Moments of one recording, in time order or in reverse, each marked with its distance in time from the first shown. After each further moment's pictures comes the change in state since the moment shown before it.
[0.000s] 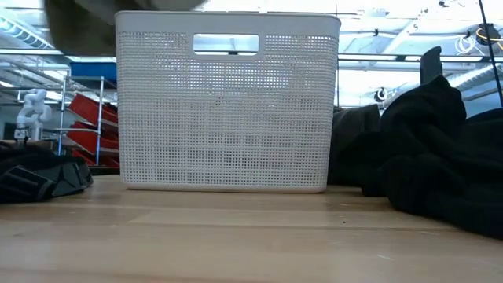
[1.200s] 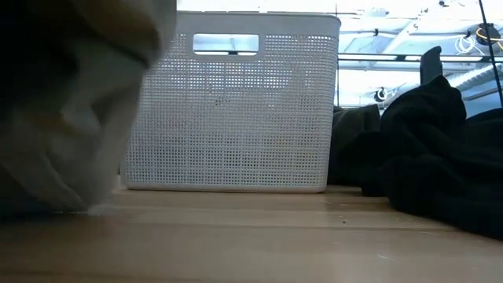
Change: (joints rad) left arm -1.231 0.332 0.002 -0.757 -0.676 0.575; right arm 0.153 -0.062 -0.413 -0.062 -0.001 0.504
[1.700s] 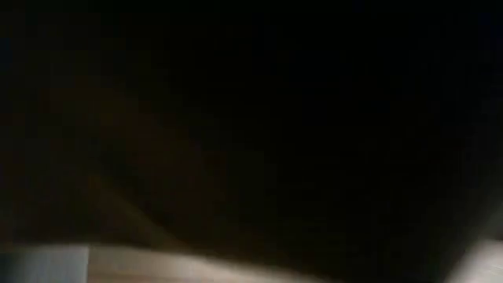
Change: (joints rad) left arm -0.276 0.277 0.000 -0.123 -0.117 -0.428; right arm -0.046 0.000 -0.435 0.666 -0.153 -0.082
